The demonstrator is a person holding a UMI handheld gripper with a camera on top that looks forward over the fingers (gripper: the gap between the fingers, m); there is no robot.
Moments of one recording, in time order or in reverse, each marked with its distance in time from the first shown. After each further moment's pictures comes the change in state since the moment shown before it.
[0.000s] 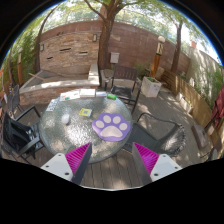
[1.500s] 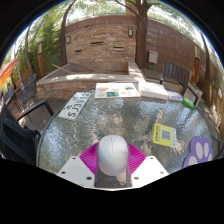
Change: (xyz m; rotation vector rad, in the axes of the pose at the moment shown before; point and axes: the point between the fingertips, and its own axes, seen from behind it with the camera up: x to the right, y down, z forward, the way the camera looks) arm -0.372 -0.051 0.405 0.026 -0.315 -0.118
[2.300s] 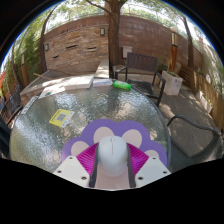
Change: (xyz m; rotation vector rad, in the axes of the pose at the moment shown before) arm 0.345 0.073 -0.075 0.000 0.129 0.122
